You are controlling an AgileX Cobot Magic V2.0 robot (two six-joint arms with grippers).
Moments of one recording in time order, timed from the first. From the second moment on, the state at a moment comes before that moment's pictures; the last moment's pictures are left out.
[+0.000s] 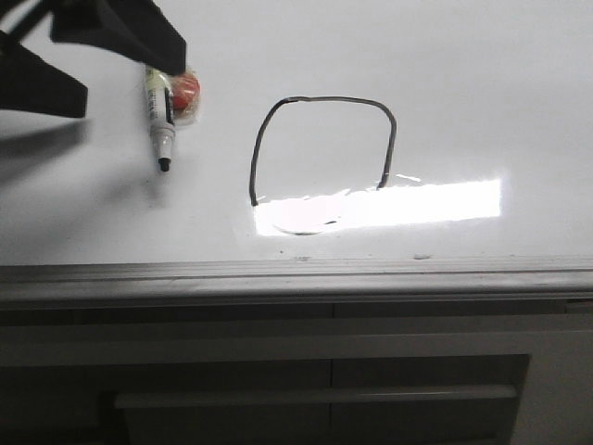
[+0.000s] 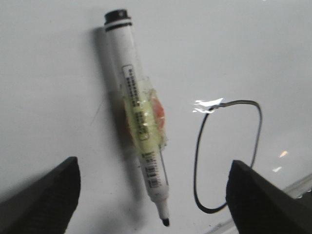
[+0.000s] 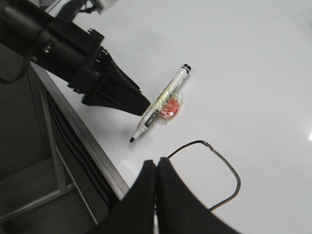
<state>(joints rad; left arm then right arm) -0.66 1.08 -0.68 -0.20 0.16 -0.25 0.81 0.71 -0.71 0.23 0.33 -0.44</state>
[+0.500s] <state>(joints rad) -0.66 0.44 -0.68 0.14 0.57 -0.25 0.81 0.64 -0.59 0.23 0.09 -0.44</state>
